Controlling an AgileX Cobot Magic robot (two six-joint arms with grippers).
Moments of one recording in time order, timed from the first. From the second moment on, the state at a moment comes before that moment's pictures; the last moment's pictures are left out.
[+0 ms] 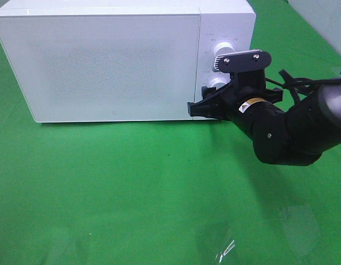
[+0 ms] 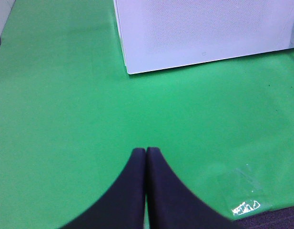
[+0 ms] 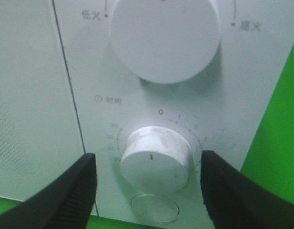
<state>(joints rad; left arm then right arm) -0.03 -0.01 -0.50 -0.14 1.05 0.20 0.57 1.98 -0.74 0.46 -0.96 -0.28</state>
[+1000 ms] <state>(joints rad) -0.03 -0.01 -0.50 -0.14 1.05 0.20 0.57 2.02 -0.76 0.46 -0.98 -0.30</state>
